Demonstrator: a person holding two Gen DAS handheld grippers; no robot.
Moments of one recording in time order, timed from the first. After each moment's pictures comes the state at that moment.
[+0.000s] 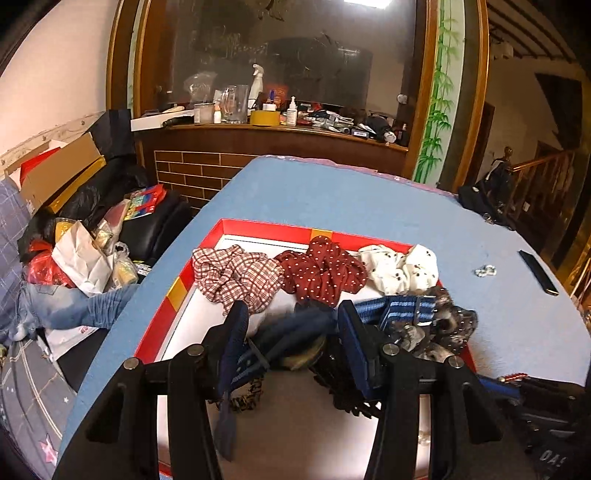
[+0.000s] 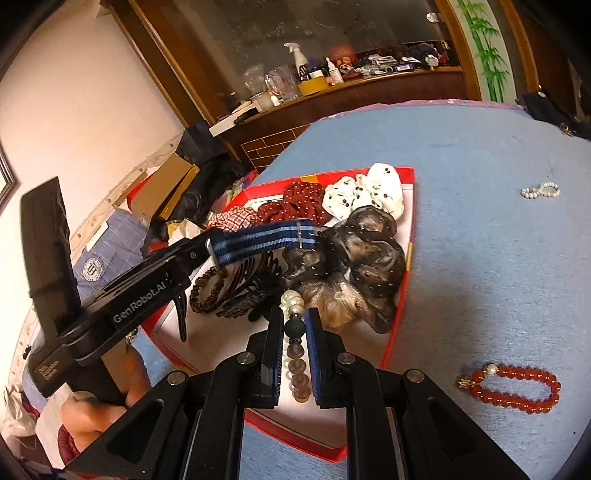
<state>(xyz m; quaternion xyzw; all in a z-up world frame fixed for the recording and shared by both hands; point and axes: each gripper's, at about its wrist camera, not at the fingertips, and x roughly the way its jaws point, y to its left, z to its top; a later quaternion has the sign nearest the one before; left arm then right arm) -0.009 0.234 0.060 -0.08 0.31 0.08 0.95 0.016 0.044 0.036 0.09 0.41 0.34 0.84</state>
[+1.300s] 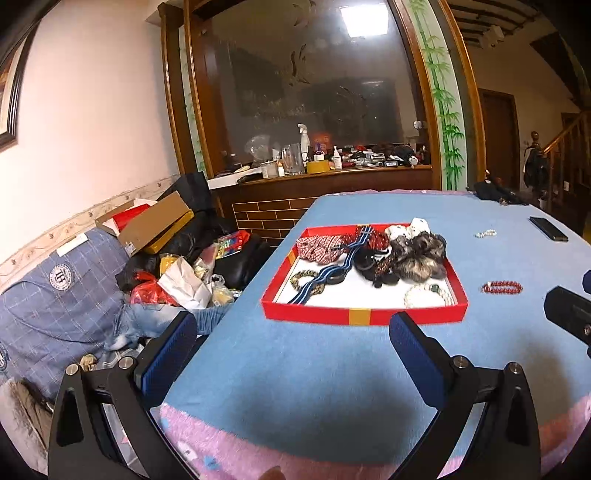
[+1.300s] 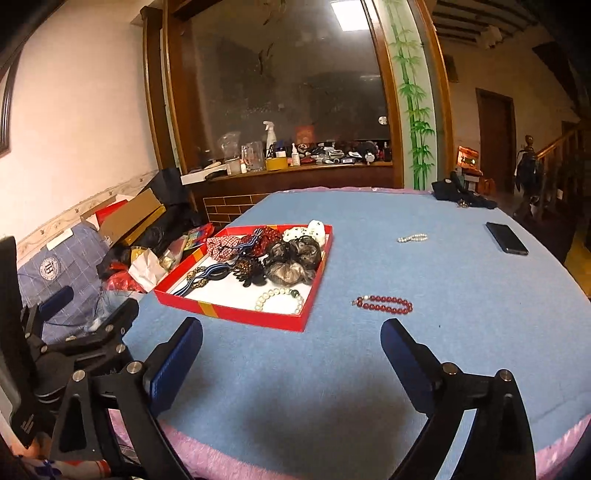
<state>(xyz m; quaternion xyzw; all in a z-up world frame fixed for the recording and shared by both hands) -0.242 0.173 0.095 0.04 0.22 0.21 0.95 -0.190 -0.021 0.101 0.02 0.26 0.21 0.94</state>
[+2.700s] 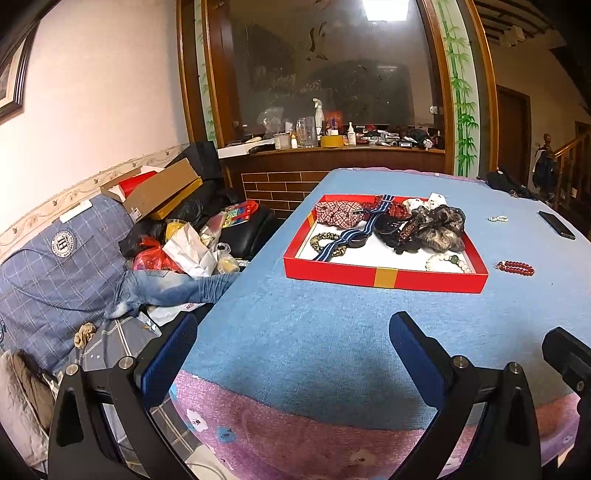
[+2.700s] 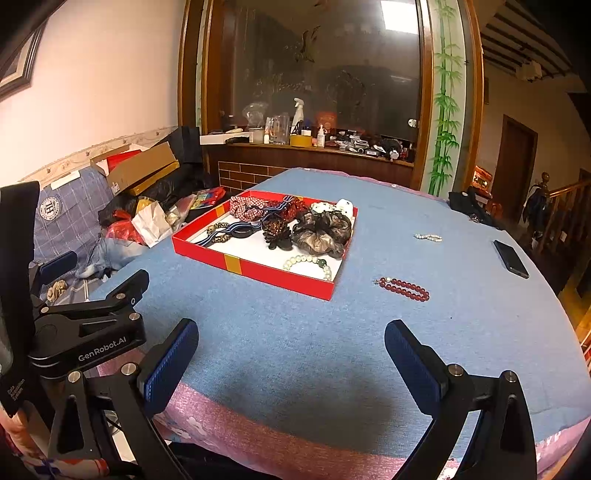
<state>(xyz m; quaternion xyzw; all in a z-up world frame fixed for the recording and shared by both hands) -0.251 0.201 0.069 0.00 0.26 0.22 0.94 -0.223 0.027 0.089 -0.08 0.28 0.22 0.93</state>
